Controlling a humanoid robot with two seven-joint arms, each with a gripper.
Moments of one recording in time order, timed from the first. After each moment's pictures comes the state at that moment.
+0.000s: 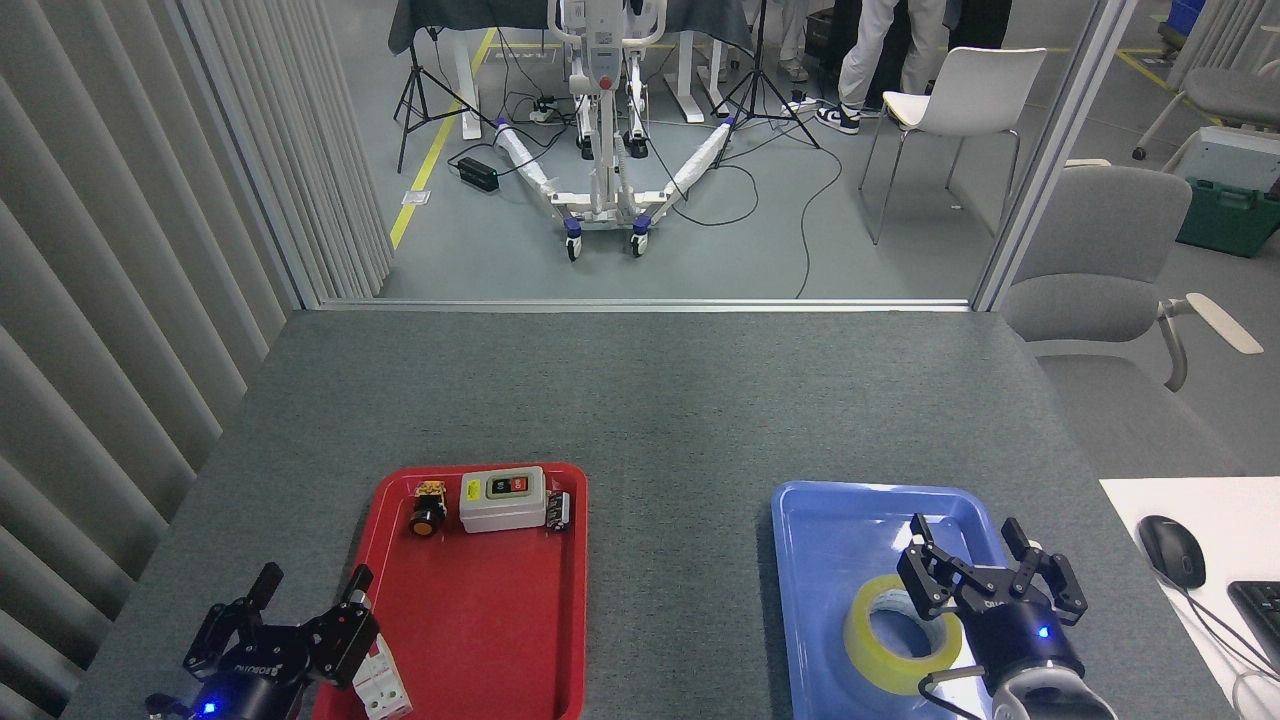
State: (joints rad) left arm 0.11 0.11 0.22 -1.64 -1.24 -0.33 -0.04; right arm -0.01 -0.31 0.14 -1.54 1.12 0.14 0.02
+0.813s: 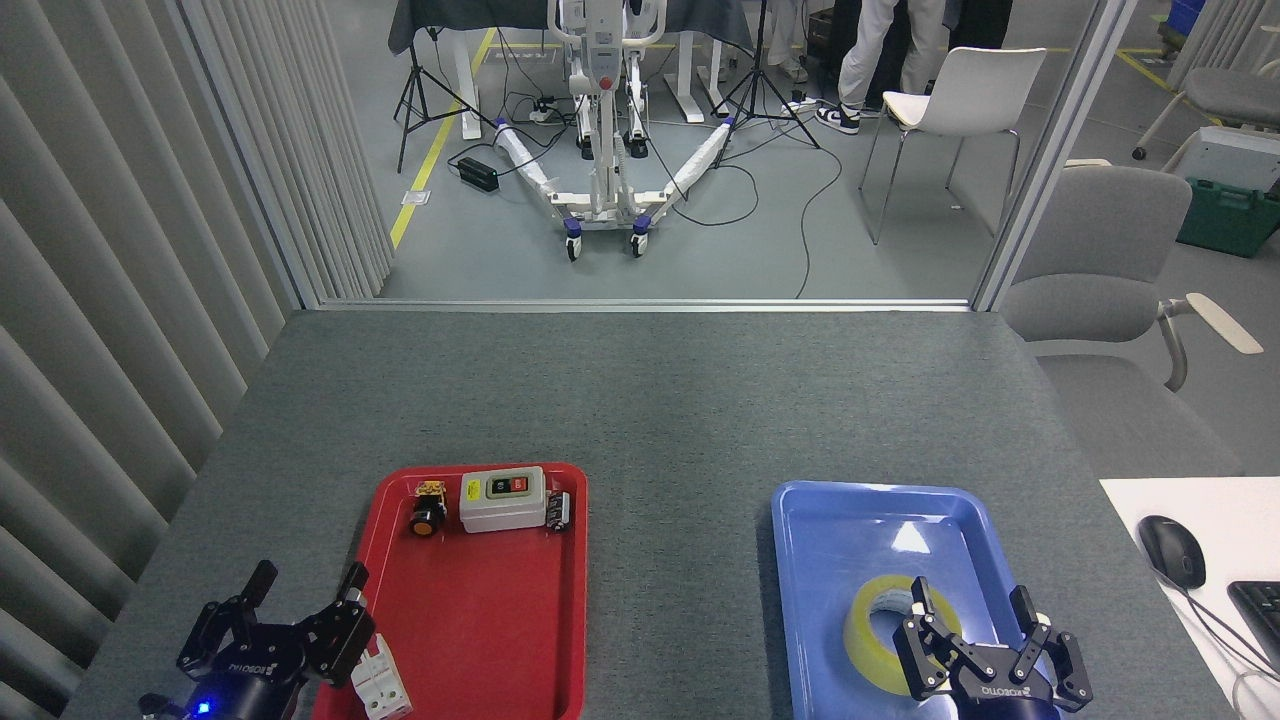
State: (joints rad) left arm 0.12 0.11 0.22 -1.66 -1.24 -0.32 -0.05; right arm 0.18 -0.18 0.06 -1.64 1.25 0.12 -0.12
